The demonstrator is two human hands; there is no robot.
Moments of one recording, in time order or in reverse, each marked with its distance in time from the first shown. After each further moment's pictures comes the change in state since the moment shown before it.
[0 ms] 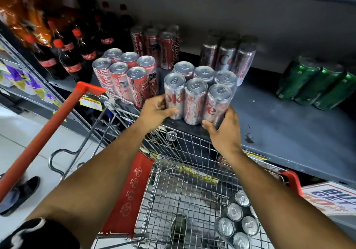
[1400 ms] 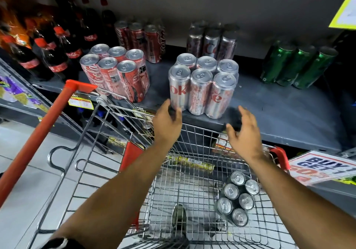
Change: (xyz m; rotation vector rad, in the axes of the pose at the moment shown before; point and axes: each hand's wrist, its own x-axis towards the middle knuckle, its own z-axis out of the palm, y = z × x) left_hand -0.056 -0.014 0.065 0.329 0.275 0.104; right_hand -0.053 0.037 -0.062 -0.227 0.015 -0.037
